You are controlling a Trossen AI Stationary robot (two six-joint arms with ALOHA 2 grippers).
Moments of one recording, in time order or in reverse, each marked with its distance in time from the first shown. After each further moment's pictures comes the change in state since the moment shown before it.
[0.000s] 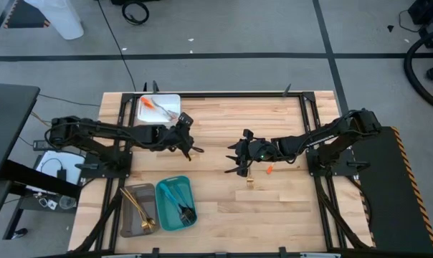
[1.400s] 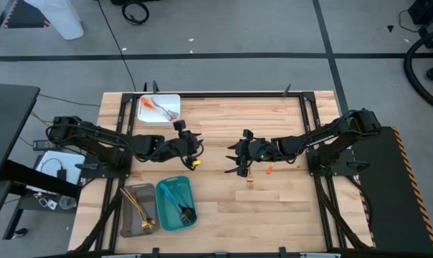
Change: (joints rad) left arm -0.179 0.001 0.000 0.256 0.001 -0.947; right arm 0.000 0.000 0.000 0.000 -0.008 0.007
